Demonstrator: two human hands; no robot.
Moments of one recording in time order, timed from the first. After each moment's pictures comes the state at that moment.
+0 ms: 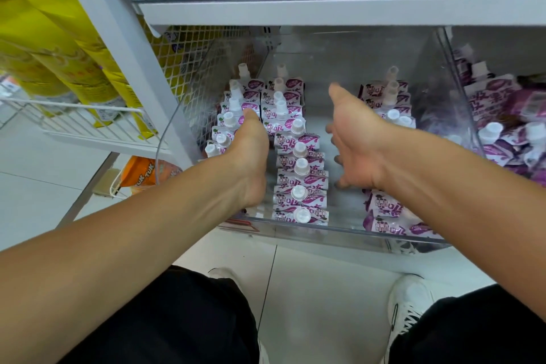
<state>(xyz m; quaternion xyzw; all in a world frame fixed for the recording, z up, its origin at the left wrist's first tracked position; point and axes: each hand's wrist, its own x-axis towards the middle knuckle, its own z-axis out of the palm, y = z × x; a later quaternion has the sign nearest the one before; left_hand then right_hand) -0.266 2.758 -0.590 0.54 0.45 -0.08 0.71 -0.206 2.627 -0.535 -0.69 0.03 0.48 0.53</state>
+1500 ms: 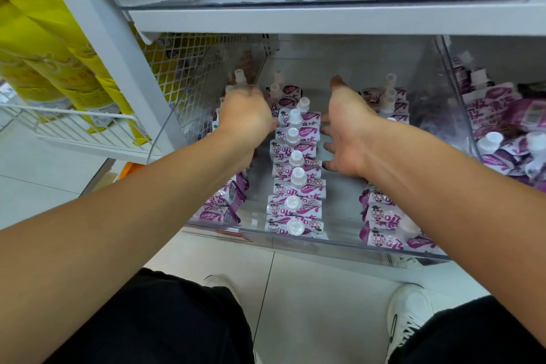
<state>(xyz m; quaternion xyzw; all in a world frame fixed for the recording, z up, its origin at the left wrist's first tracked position) -0.222 2.777 -0.567 0.70 0.39 0.17 0.57 -0.158 2.659 -0.568 -0.68 0.12 0.40 0.60</state>
